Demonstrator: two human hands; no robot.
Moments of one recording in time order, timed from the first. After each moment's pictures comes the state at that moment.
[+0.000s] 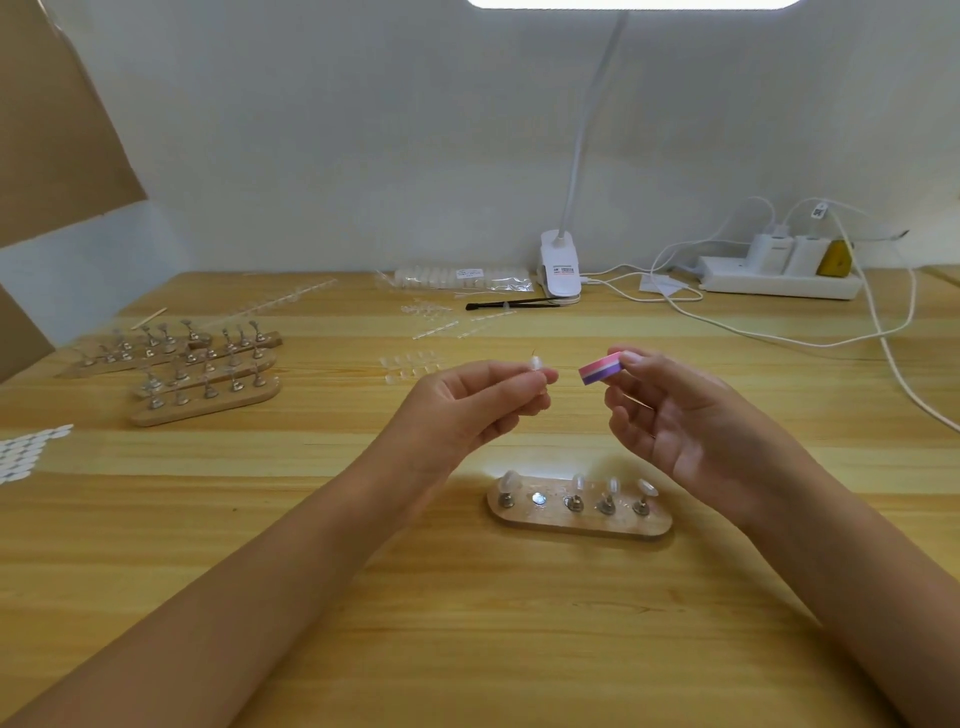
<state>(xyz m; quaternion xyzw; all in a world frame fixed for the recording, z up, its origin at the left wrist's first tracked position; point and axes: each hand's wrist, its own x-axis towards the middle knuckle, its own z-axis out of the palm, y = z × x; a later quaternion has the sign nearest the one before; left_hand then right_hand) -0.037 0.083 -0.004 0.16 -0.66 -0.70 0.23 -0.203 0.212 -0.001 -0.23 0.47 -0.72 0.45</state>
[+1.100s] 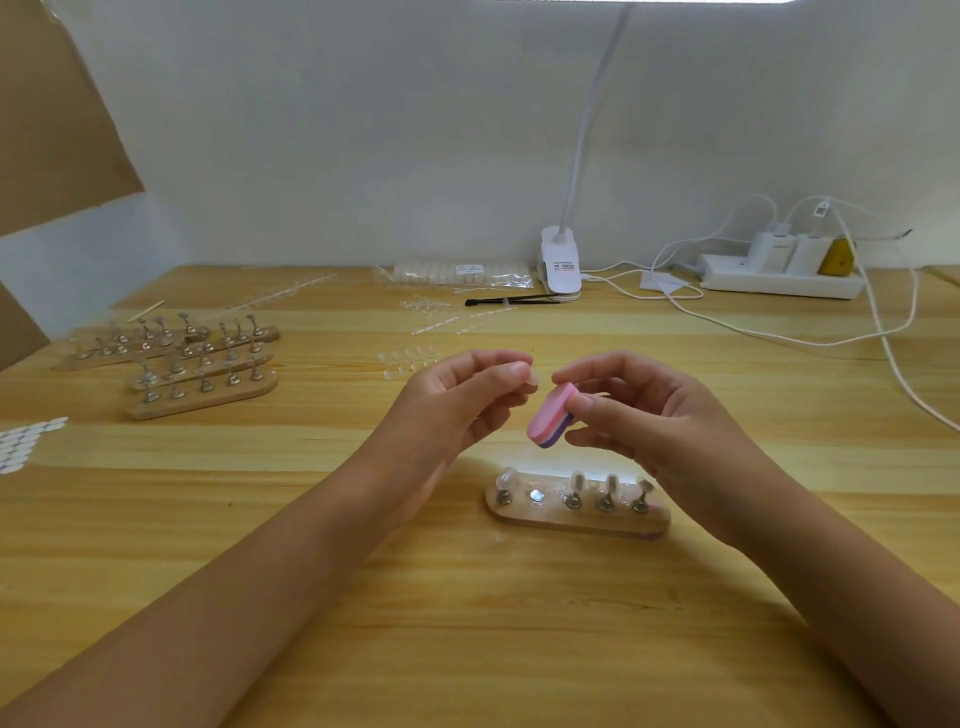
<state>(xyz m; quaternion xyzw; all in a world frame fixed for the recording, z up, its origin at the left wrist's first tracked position) -0.039 0.077 -0.010 0.18 -0.62 -0.72 0.26 -0.180 0.219 0.000 -0.45 0.54 -0.62 0.35</state>
